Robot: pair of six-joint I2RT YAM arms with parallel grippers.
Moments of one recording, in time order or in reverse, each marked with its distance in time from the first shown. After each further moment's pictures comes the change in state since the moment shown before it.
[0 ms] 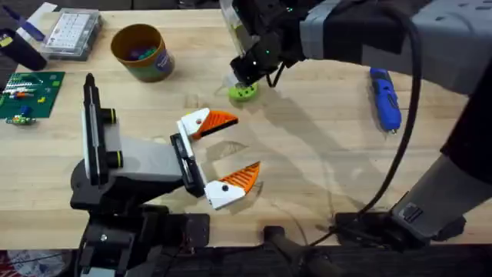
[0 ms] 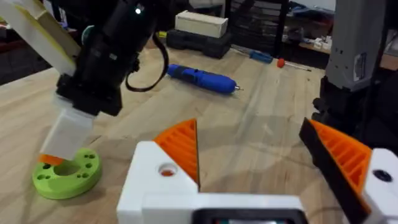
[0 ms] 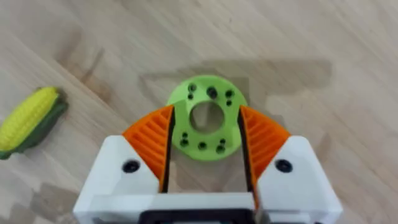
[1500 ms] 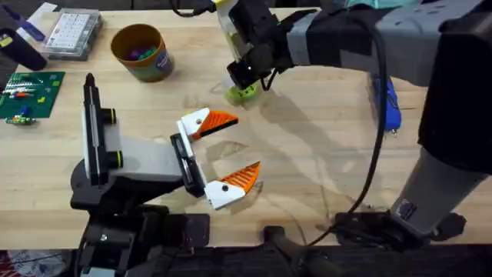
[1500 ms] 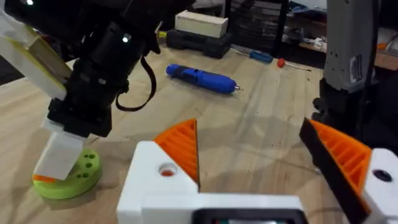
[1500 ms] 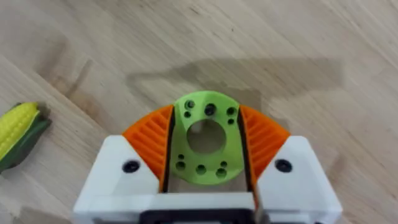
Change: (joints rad) left arm 0.000 0.000 0.000 0.000 0.000 0.000; right arm 0.000 0.083 0.000 0.099 0.000 0.000
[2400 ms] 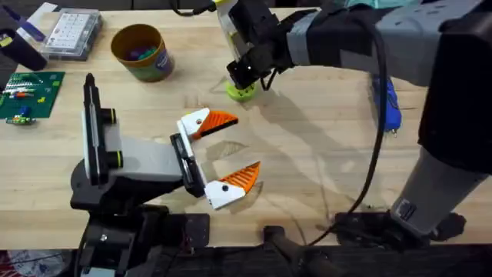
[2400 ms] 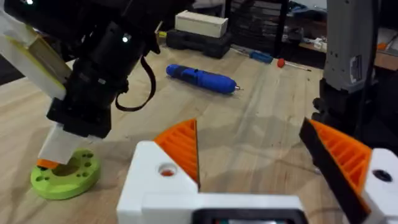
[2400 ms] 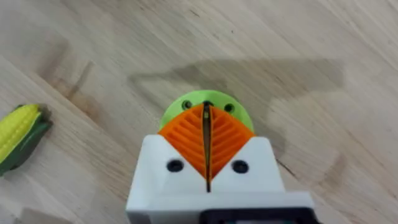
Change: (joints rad) left arm 0.000 0.000 0.000 0.000 0.000 0.000; right arm 0.000 0.000 0.000 0.006 0.000 0.000
